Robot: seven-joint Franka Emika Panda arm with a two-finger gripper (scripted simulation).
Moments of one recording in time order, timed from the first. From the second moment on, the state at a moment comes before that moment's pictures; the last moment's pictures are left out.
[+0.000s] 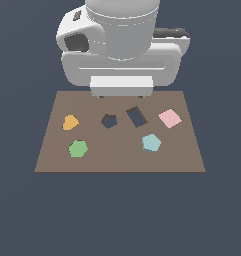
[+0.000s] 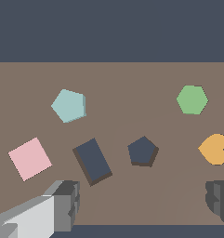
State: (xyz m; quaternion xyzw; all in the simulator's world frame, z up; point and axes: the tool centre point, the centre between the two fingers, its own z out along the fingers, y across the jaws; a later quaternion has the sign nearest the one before) arm -0.003 0.003 0.173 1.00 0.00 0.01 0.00
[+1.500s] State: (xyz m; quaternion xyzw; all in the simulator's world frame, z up) arm 0.044 0.031 0.117 0.96 0.29 0.00 0.00
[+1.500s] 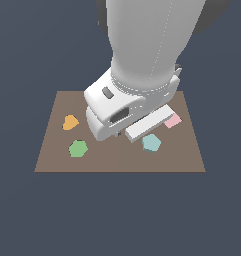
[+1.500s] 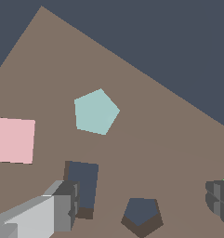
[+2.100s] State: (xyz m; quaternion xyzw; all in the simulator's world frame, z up) arm 0.063 0.071 0.074 0.87 0.50 0.00 0.00
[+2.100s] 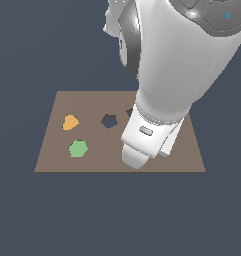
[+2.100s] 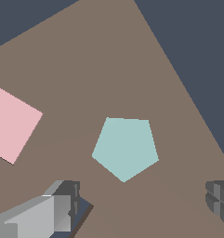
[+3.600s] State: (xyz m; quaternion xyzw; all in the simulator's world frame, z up) arm 0.064 0.095 0.033 0.80 0.60 0.00 0.00
